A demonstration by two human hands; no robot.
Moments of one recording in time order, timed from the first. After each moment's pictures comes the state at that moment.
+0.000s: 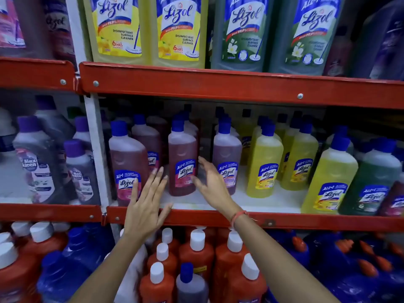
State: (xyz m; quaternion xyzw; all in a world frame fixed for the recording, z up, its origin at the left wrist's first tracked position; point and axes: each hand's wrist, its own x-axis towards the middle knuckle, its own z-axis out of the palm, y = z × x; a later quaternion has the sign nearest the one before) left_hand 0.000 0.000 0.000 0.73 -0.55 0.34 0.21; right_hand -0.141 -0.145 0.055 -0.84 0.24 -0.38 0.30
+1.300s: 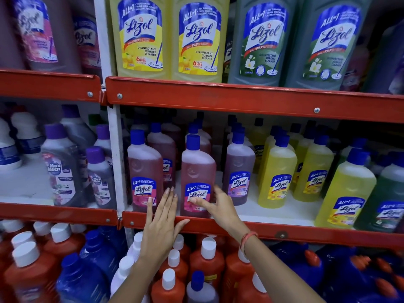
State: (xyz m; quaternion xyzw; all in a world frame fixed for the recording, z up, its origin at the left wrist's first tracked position) left_hand -0.013 0.004 -0.029 0.78 -0.50 0.31 0.19; right_hand -0.151 -0.113 0.045 -0.78 0.27 -0.34 0.45
